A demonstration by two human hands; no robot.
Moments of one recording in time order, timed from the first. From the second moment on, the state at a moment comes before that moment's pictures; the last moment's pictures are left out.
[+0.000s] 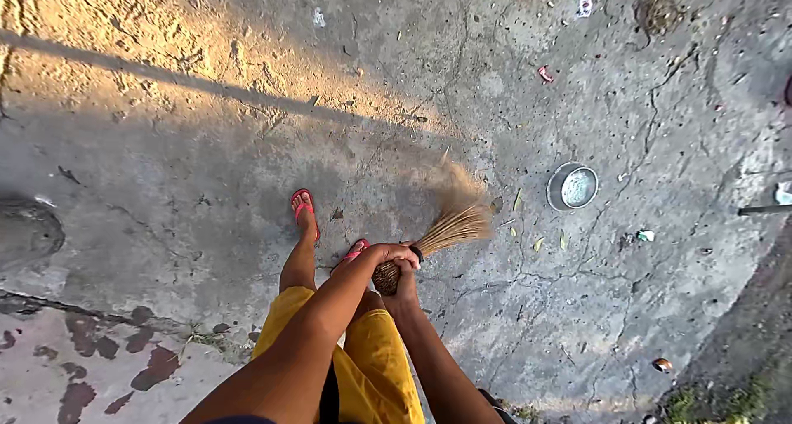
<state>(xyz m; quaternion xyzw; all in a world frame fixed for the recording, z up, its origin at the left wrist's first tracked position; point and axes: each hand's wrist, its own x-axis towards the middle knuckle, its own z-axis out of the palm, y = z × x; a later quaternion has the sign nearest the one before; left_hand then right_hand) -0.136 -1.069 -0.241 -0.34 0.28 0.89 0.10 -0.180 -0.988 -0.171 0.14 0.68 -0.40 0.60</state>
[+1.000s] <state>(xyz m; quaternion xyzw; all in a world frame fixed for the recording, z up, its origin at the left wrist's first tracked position) 0.132 -1.123 -0.156 -0.47 0.04 0.87 -0.15 -0.043 -1.096 -0.140 0.03 0.39 -0.09 0.91</state>
